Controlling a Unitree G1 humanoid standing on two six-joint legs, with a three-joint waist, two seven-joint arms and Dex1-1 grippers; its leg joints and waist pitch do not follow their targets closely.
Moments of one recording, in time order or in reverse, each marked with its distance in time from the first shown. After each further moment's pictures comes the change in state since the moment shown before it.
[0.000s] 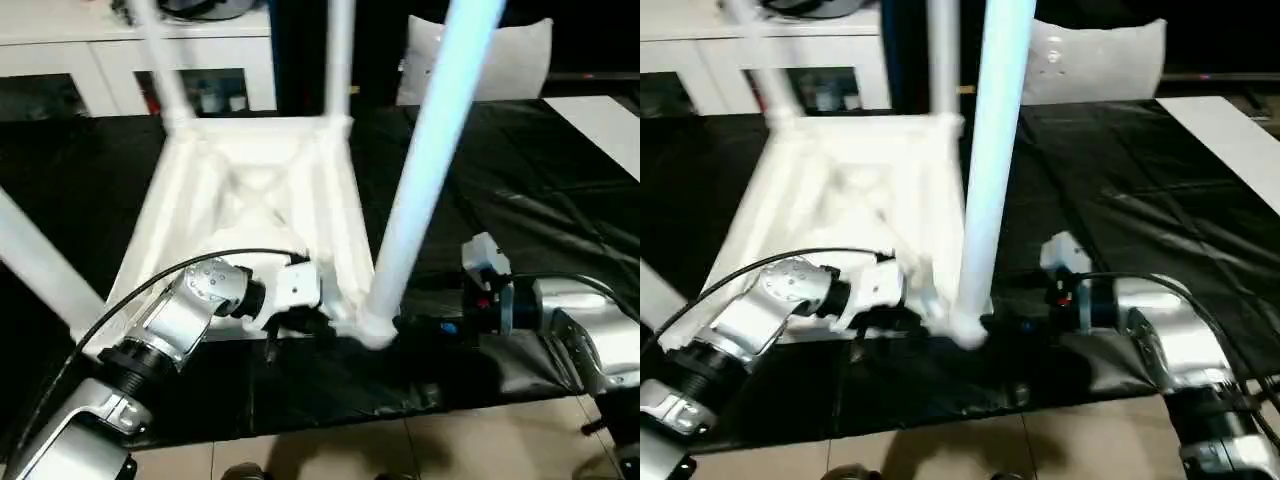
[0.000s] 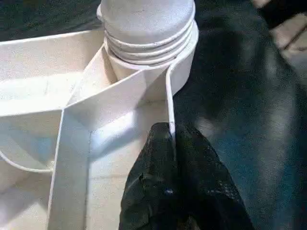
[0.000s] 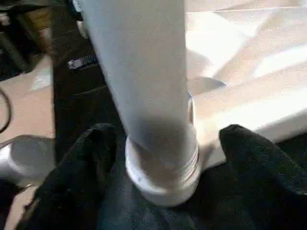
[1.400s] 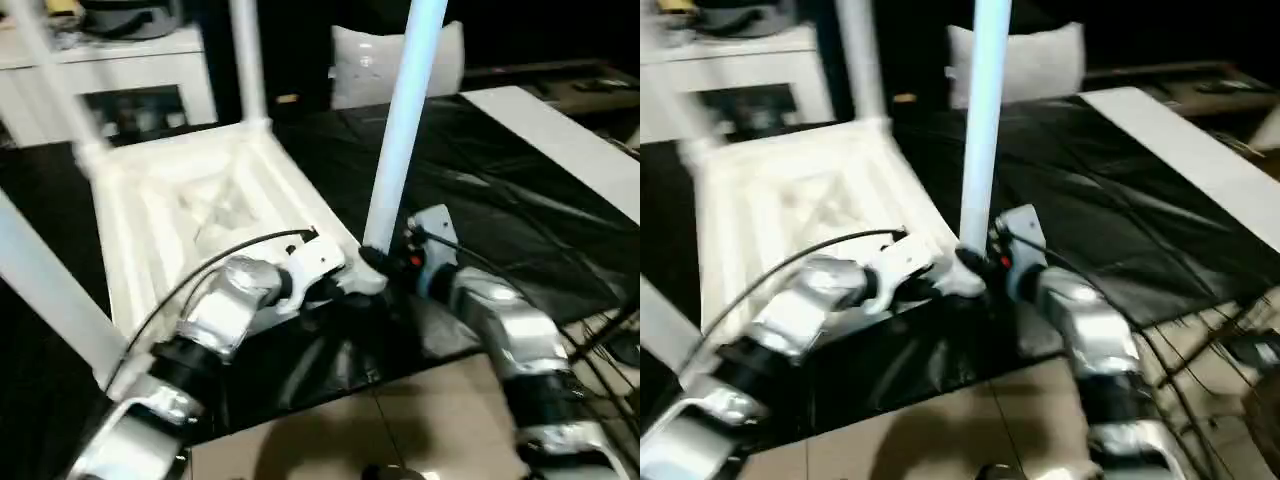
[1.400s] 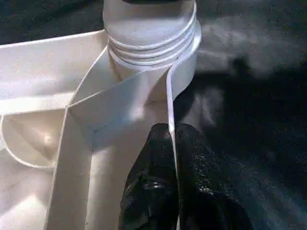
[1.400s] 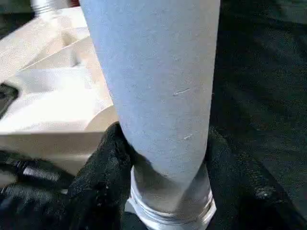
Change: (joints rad) left arm -0.045 -0.256 0.106 0.058 0.109 0.387 0.497; right arm -0.084 0.428 -0.110 0.049 -0.148 0.201 -0.836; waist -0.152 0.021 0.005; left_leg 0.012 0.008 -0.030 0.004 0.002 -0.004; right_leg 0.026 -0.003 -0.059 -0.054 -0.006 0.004
